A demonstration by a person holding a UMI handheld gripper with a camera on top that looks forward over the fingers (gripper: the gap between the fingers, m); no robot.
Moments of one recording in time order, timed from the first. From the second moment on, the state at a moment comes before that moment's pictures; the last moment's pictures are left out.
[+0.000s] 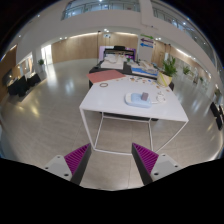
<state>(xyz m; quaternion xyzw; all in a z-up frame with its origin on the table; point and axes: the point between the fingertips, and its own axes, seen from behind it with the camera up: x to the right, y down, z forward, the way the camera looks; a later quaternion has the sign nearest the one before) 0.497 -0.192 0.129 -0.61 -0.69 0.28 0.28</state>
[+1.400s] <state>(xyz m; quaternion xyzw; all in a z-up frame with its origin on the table) 0.051 -0.012 0.034 -0.59 -0.56 0.40 0.42</state>
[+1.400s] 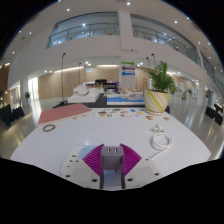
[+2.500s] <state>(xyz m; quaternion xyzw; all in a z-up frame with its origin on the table) 0.074 0.191 -0.001 -0.66 -0.62 0.24 0.35</state>
